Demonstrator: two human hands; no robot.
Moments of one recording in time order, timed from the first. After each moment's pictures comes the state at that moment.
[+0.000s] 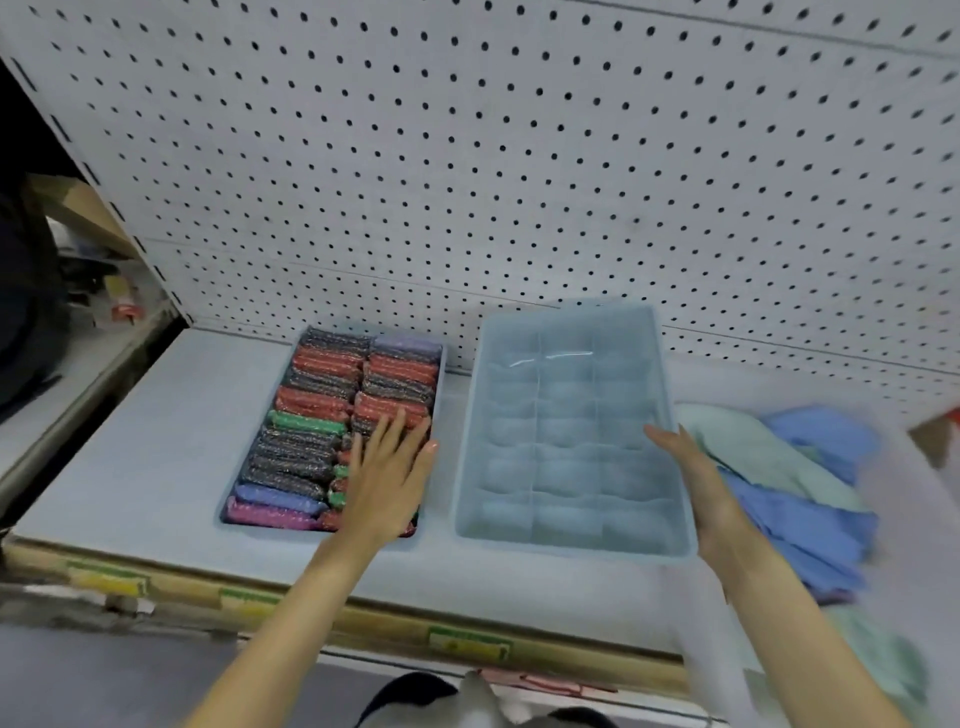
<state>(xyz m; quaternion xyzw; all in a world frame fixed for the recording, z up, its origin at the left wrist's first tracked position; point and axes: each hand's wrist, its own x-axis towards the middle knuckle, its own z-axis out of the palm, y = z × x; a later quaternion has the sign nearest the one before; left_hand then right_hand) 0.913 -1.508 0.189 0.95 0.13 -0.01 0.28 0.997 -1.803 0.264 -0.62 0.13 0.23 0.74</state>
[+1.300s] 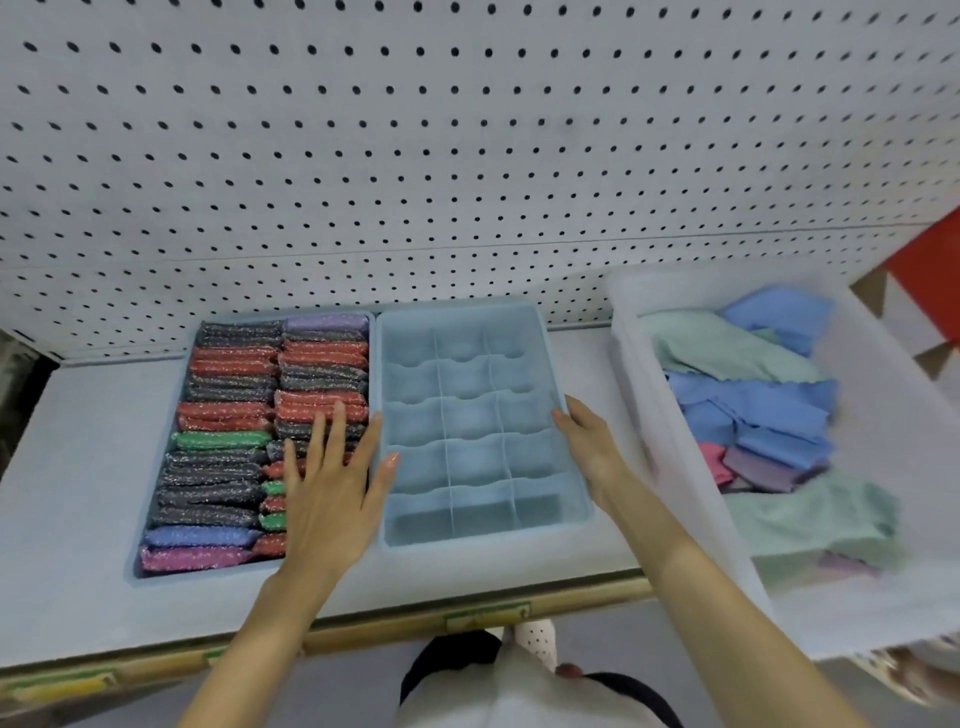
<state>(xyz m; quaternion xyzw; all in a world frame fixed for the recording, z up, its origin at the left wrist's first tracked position) 0.913 -1.476 0.169 0.99 0.06 -0.05 0.11 0.991 -1.740 0.179 -0.74 0.20 0.17 0.62</state>
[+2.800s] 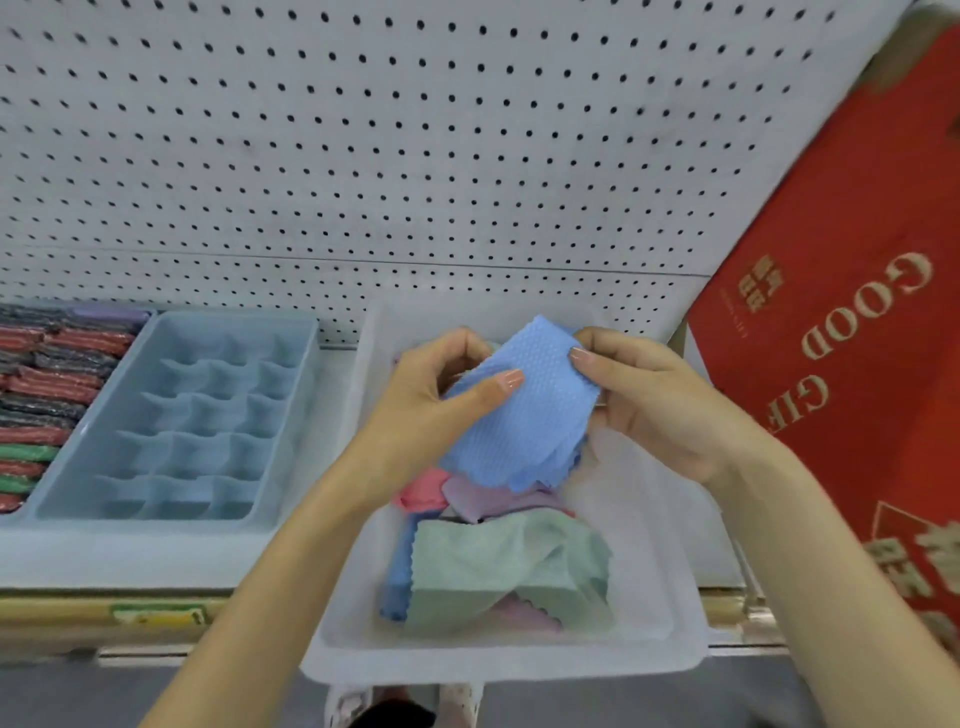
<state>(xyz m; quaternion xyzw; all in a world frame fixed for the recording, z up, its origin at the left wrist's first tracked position) 0.968 -1.893 0.338 0.75 -0.07 0.02 0.66 1.013 -2.083 0.360 -0.65 -0.11 0.28 0.70</state>
